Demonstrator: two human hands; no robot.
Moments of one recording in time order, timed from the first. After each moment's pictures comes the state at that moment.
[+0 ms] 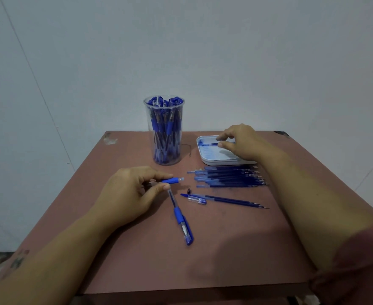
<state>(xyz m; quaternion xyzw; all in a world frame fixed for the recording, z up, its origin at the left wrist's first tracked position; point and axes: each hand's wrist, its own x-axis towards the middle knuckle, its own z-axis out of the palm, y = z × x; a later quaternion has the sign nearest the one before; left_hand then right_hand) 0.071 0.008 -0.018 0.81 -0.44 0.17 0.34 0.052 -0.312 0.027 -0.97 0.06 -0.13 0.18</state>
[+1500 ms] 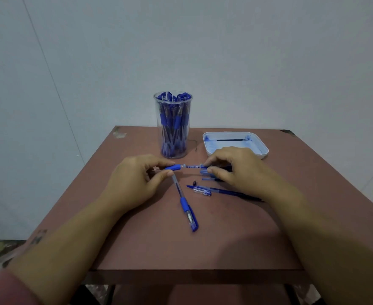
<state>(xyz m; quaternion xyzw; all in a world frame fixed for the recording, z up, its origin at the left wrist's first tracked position) 0.072 0.010 -0.017 0.82 -0.41 0.20 0.33 -0.030 -0.230 0.021 -0.95 -0.06 -0.15 0.25</state>
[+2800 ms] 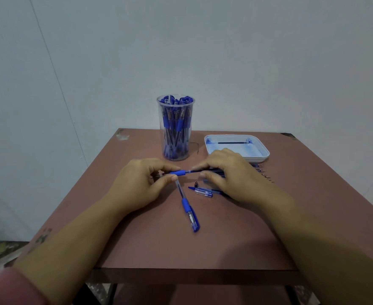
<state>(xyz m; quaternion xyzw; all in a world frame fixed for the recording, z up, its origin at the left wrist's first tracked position) 0.071 0.009 -0.018 0.81 -0.43 0.16 0.36 -0.023 -0.217 0.011 -0.95 -0.13 -0.20 0.21</state>
